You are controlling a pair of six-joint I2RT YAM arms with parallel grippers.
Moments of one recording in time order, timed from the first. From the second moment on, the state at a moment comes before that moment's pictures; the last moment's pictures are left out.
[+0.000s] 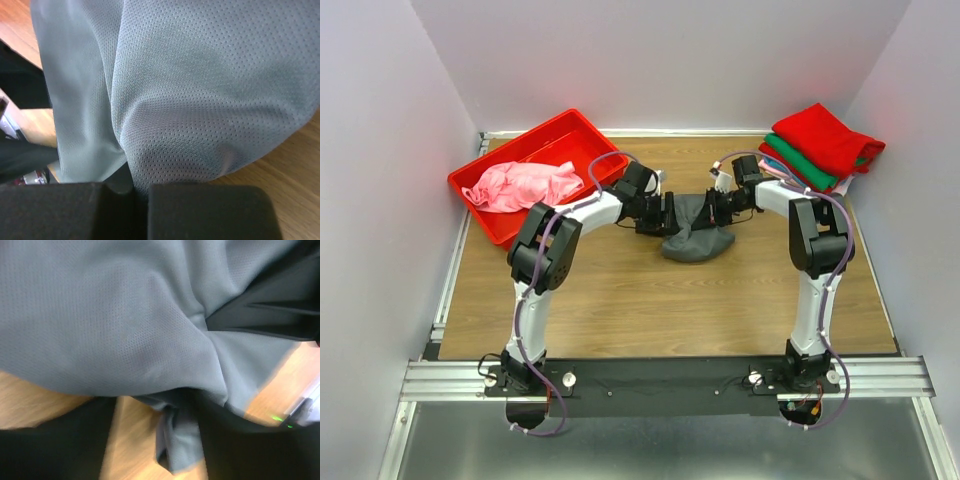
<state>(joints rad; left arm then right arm) -0.53 2.12 1.48 -0.28 0.43 -0.51 0.19 2.13 1.41 -0.41 -0.70 0.18</state>
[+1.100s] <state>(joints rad) -0.49 1.85 1.20 -0.30 0.37 -0.48 0.12 2.21 2.12 -0.67 -0.31 0.19</state>
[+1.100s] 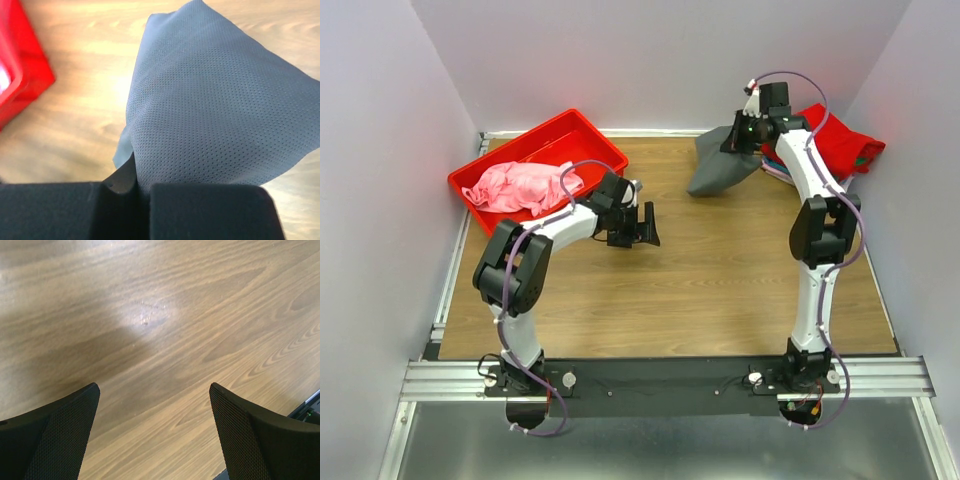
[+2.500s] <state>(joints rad) -0.46 1.80 1.14 -0.32 0.32 -0.51 -0.29 2.40 2.52 -0.54 -0.22 0.45</state>
